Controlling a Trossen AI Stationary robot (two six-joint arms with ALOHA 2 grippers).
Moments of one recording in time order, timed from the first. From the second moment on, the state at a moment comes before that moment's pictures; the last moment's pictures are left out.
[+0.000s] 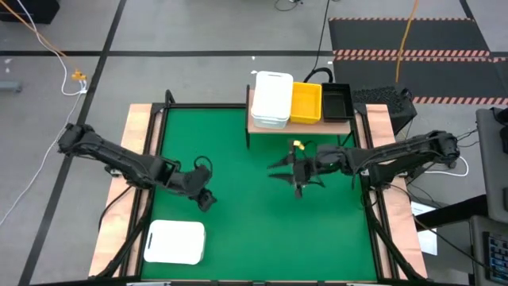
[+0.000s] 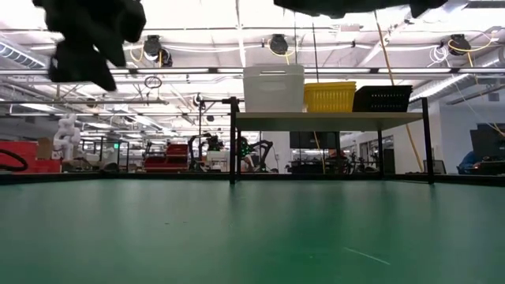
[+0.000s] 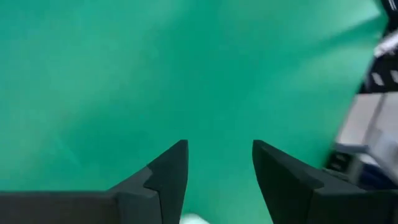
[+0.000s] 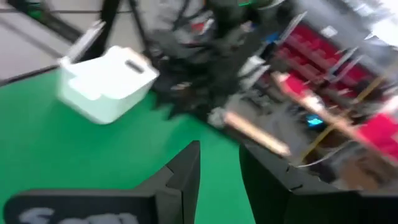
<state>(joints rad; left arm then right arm) -0.33 1.17 0.82 -0.57 -0.06 -1.11 0.07 1.24 0.75 0.35 -0.01 -0.51</state>
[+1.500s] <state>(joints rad) -0.66 1.70 1.25 -0.97 0.13 -1.76 -0.04 1.12 0.75 0.41 0.18 -0.60</state>
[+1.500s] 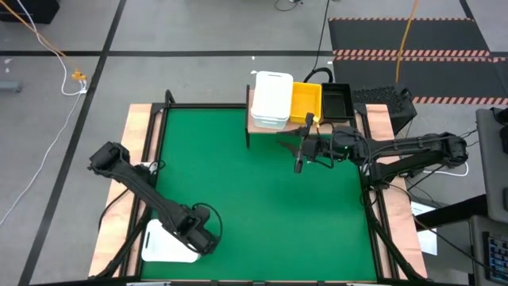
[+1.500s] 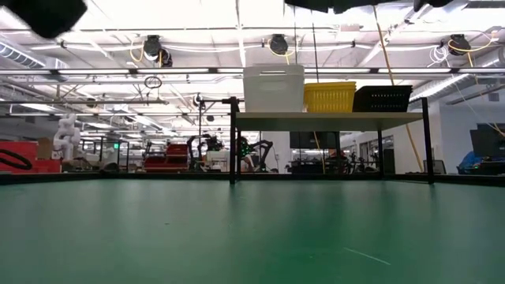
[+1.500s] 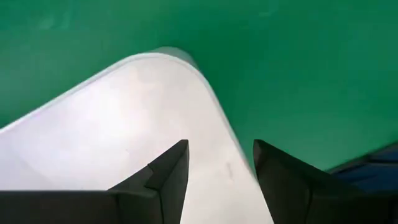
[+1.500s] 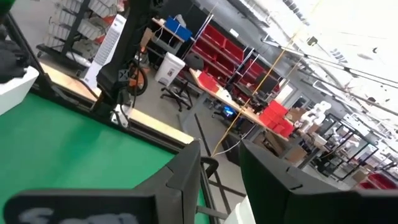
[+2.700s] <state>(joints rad) -0.48 1.64 1.83 -1.57 -0.24 -0.76 -0.04 0.90 0.75 0.13 0.19 -0.43</state>
